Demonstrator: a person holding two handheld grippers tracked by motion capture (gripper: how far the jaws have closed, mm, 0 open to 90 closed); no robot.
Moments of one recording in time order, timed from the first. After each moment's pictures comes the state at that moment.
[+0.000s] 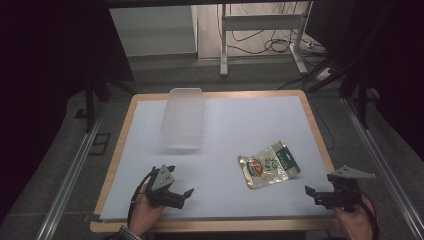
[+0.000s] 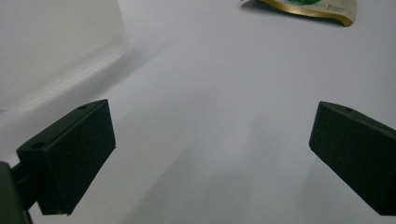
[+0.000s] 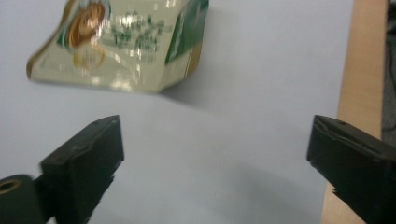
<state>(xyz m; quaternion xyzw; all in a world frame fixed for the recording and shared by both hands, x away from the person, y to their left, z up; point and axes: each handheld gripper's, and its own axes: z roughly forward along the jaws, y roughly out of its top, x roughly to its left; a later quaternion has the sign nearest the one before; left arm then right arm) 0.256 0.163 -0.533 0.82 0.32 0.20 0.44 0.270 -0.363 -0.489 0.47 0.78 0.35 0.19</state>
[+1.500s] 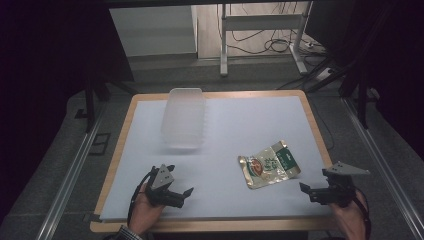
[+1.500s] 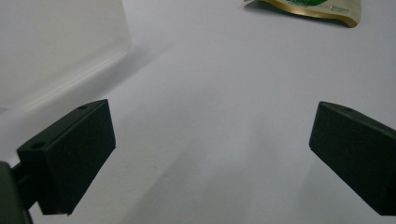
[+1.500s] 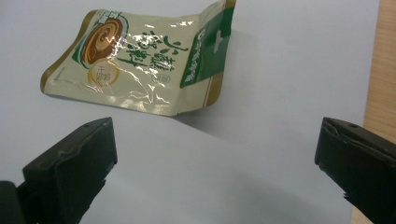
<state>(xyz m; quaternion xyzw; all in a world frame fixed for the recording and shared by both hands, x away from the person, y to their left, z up) 0.258 0.165 -0.534 0.81 0.32 0.21 0.44 0.281 -0.352 -0.489 0.44 0.79 0.37 0.20</state>
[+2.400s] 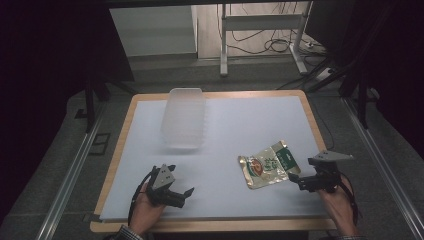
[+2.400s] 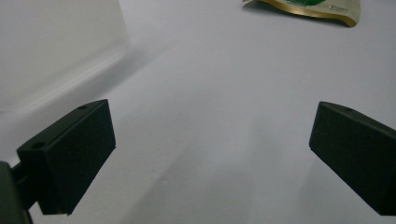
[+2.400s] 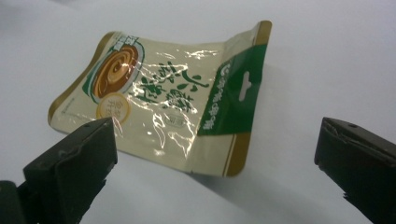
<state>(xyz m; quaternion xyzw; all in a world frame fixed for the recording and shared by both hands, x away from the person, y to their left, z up) 0.259 0.163 -0.534 0.82 0.32 0.21 0.44 0.321 -0.329 -0.491 0.41 0.81 0.39 0.16</state>
